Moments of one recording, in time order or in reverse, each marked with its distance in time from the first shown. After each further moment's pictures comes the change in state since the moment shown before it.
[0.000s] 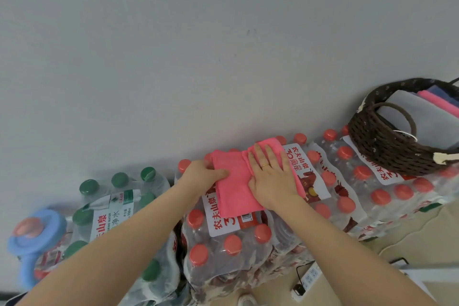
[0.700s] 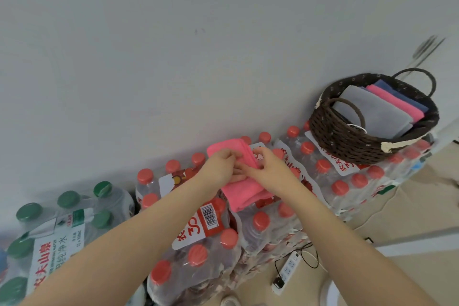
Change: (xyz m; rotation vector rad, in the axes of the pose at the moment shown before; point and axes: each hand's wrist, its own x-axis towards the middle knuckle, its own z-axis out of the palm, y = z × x) left_hand -0.006 0.070 0.083 -0.338 -0.315 0.091; right_hand -0.024 0.057 -0.044 0.991 -0.043 0.364
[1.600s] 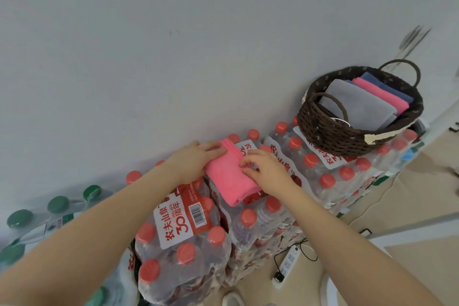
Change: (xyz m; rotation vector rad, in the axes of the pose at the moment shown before) left_hand 0.037 -0.004 -0.052 1.592 -0.134 0.543; right_hand 0.009 0.037 -0.013 -0.377 0.048 -0.193
